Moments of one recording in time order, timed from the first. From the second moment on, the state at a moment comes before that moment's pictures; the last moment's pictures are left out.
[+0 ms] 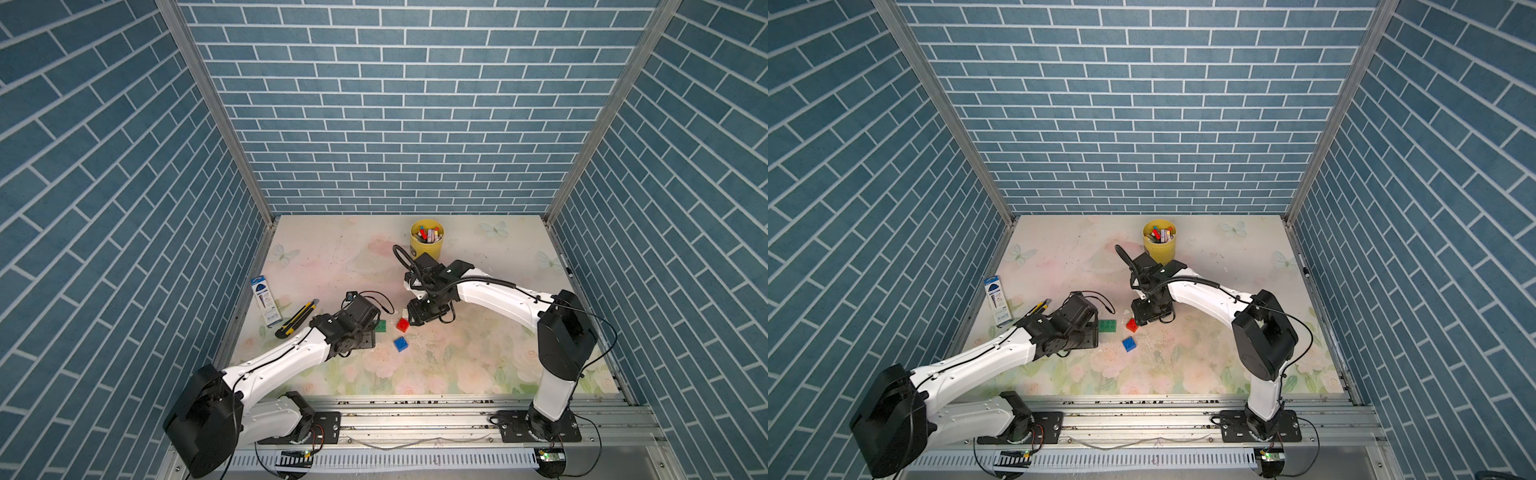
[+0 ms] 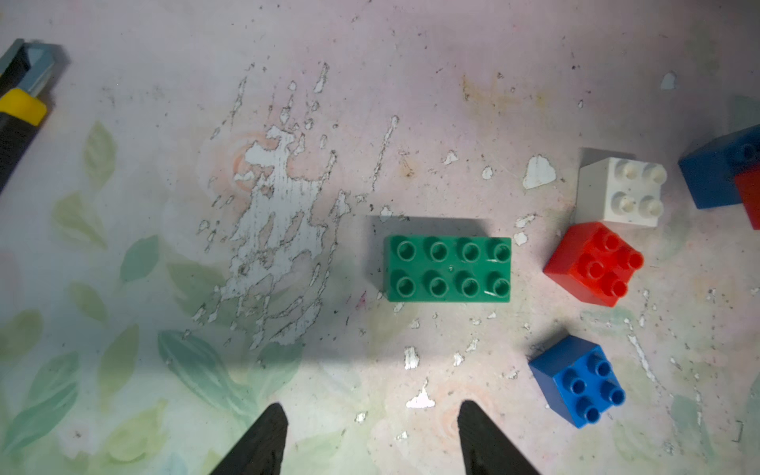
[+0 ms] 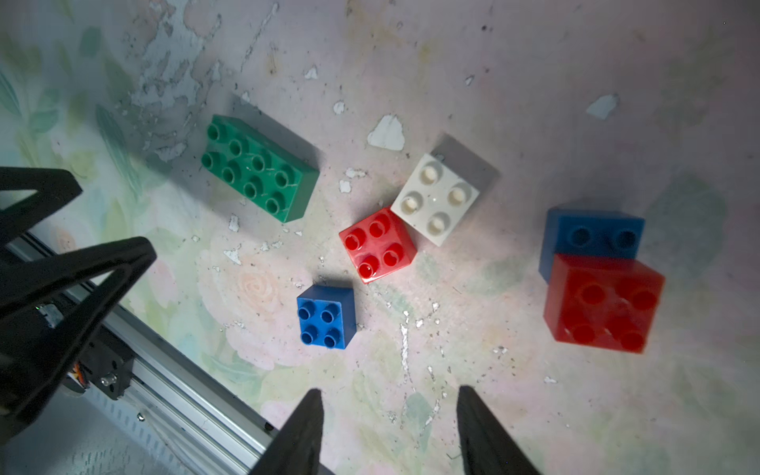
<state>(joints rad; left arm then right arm) -0.71 1.15 0.66 -0.66 -0.21 -0.73 0.88 1.84 1.44 -0.92 -0.23 0.31</state>
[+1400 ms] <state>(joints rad) -0.66 1.16 0.57 -0.63 -0.19 -0.81 0.93 2.17 1.72 -0.98 -0.15 0.24</state>
